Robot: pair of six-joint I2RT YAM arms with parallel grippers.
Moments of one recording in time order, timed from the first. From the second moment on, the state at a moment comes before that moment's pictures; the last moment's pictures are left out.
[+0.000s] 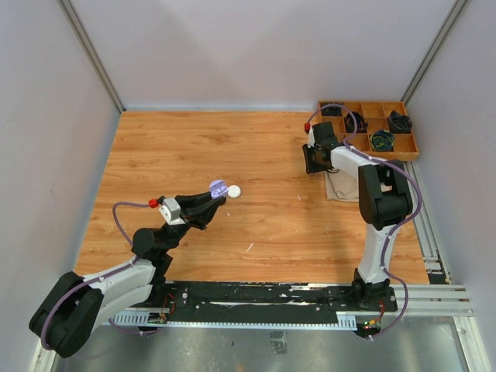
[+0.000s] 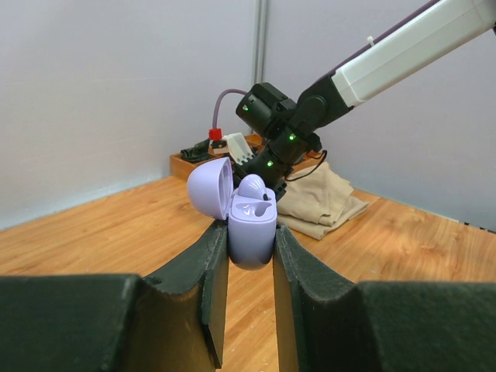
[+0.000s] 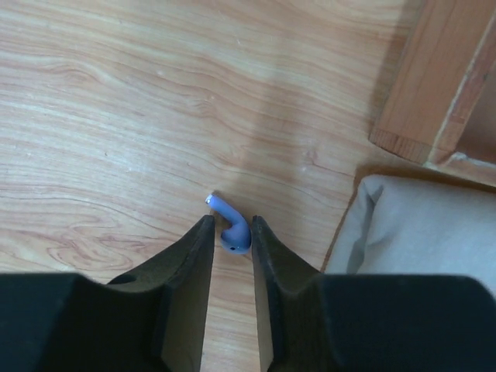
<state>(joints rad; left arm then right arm) -0.53 0.91 0.01 1.38 0.30 -0.21 0.24 1.98 1.33 -0.32 -0.01 0.01</state>
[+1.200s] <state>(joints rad) -0.53 0.91 0.01 1.36 0.30 -0.21 0.45 1.67 0.96 -0.41 -0.10 0.12</state>
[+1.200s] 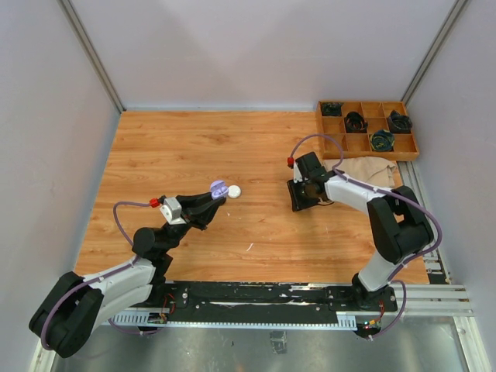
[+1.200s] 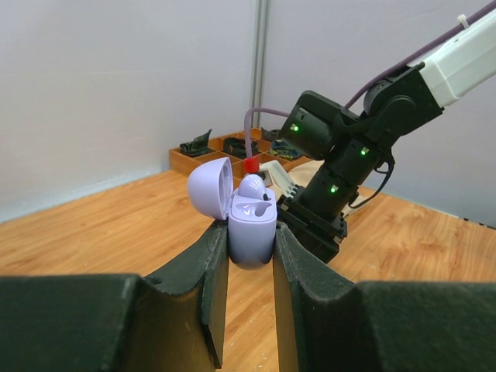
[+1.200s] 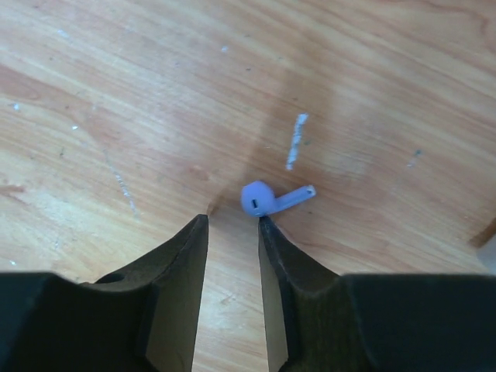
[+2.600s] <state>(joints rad) -0.53 0.91 0.01 1.36 0.31 -0.21 0.45 1.80 1.14 -0.55 -0.10 -0.11</state>
